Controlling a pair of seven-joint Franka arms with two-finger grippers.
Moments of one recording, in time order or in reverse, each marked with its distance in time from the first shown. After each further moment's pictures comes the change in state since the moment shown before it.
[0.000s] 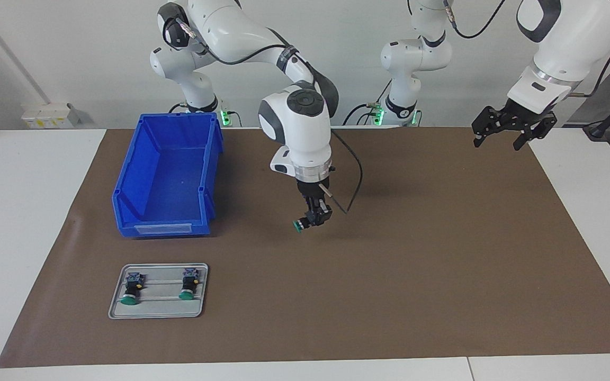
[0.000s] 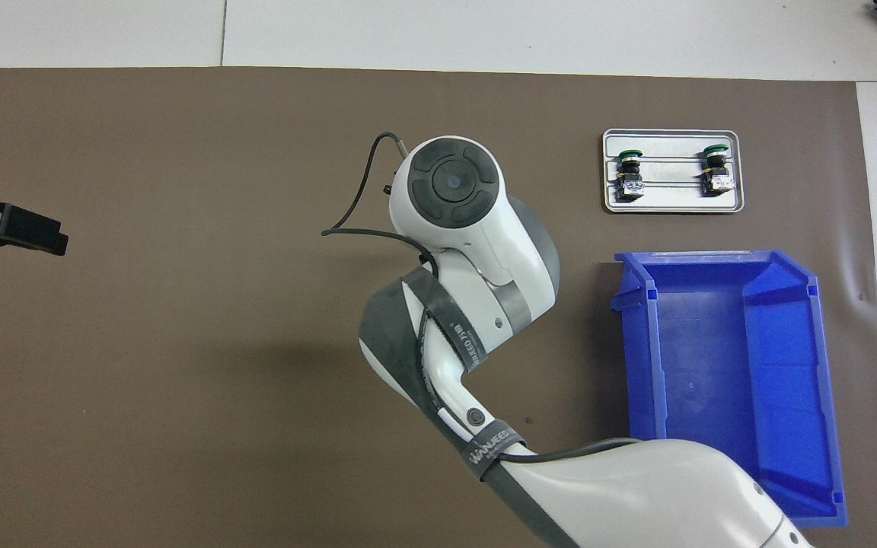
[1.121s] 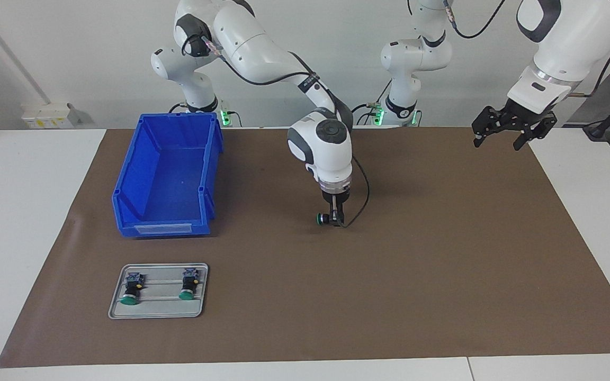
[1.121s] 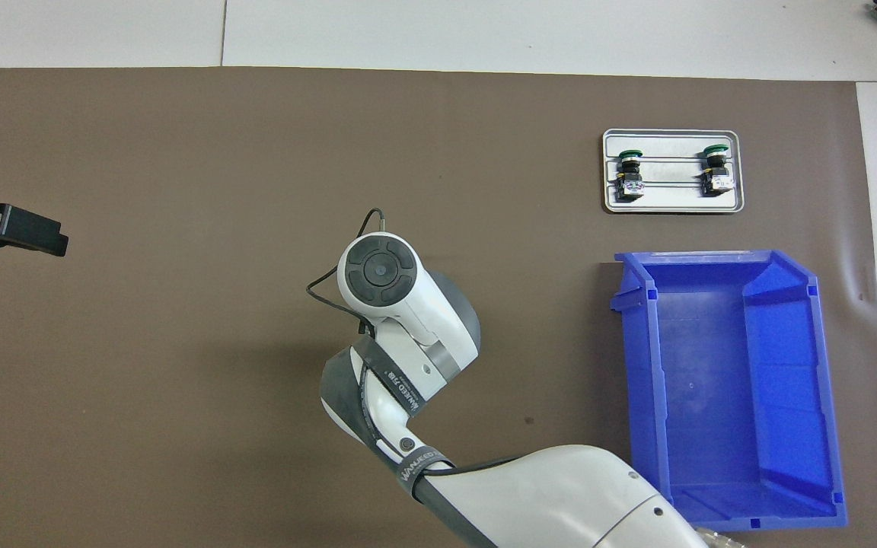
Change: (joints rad) left arm 0.000 0.000 0.000 0.000 0.000 -0.012 0.000; right arm 0.113 0.084 -0.001 -0.153 0.045 0.183 0.491
